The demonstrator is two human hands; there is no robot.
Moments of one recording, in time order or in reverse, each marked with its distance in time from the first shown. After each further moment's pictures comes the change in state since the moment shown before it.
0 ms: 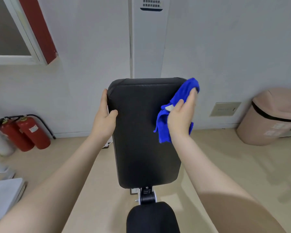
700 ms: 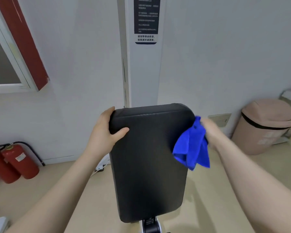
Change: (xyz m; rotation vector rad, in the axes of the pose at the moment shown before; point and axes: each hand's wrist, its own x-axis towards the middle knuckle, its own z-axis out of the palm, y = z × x) left_hand 0.046 0.020 -0.014 0.302 -0.063 0.252; right_hand 0.086 0.010 -0.055 -0.141 -0.290 0.480
